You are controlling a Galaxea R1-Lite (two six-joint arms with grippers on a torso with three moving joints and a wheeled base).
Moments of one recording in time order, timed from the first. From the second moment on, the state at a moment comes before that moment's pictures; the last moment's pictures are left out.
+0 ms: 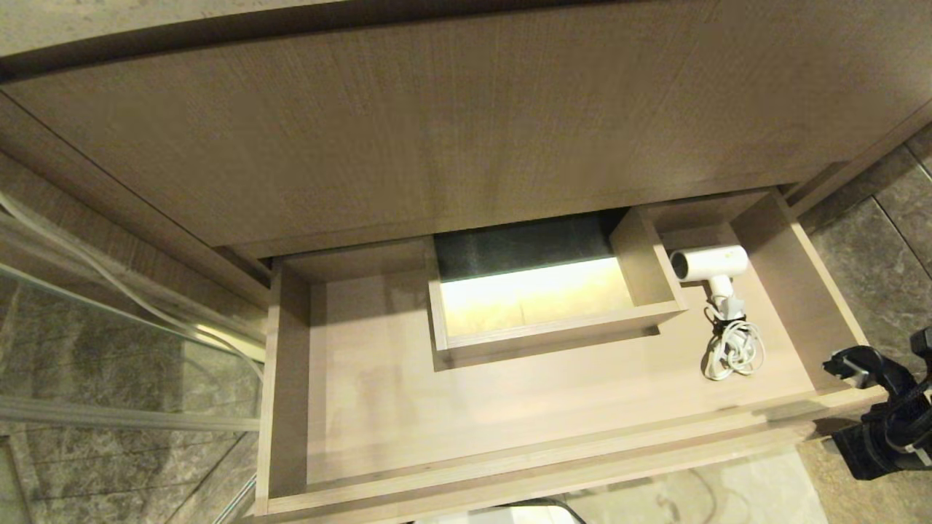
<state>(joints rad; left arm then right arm) 0.00 0.00 0.00 0.00 0.00 0.01 -0.38 1.72 -0.55 -0.19 0.15 -0.53</state>
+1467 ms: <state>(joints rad) 0.00 0.00 0.00 0.00 0.00 0.01 -0.37 1.37 -0.73 -0.33 0.14 -0.47</state>
